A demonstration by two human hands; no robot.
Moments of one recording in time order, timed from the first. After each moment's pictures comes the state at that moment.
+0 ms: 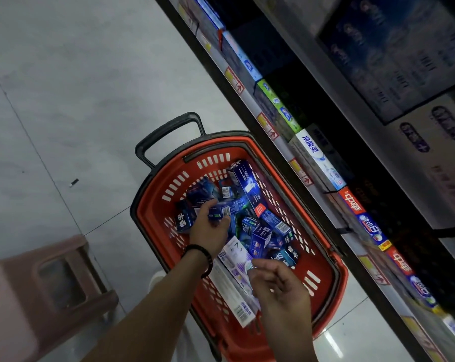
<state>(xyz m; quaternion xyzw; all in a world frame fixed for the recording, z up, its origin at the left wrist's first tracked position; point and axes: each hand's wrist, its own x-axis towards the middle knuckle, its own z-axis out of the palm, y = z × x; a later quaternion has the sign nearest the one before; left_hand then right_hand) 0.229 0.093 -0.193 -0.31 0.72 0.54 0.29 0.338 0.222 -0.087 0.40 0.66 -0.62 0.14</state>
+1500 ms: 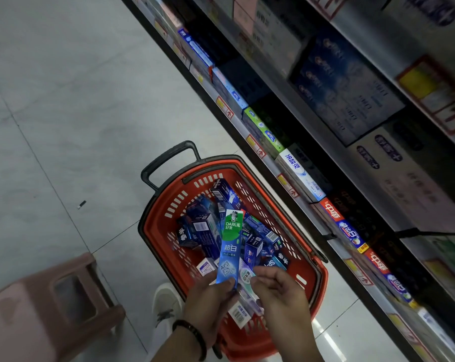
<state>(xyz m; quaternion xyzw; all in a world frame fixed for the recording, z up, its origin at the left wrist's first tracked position) 0.315 0.100 -0.084 -0.48 0.44 0.68 0.34 0.327 0.241 -0.033 0.42 0.66 -0.59 0.20</state>
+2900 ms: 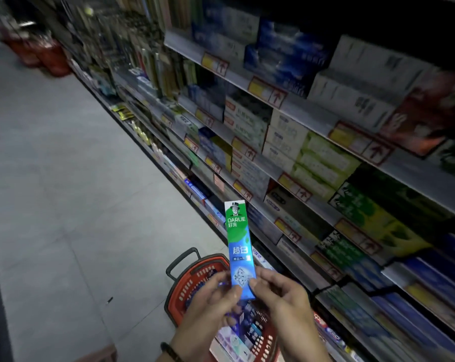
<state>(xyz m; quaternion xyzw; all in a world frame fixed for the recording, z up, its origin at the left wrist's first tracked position) 0.268 0.114 0.366 -0.12 0.58 0.74 0.32 0.292 0.275 0.387 0.28 0.59 -0.76 0.07</state>
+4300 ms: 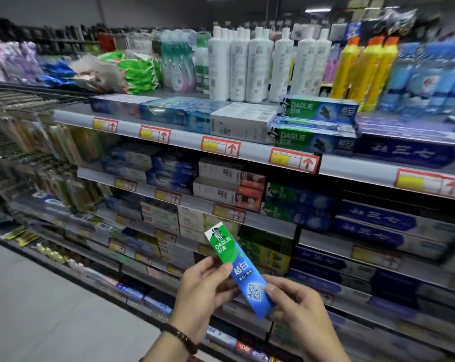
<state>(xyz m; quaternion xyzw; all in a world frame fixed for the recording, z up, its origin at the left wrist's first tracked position) 0.251 0.214 0.579 0.07 0.53 0.77 0.34 0.385 0.352 0.562 0.29 0.61 -0.71 -0.20</state>
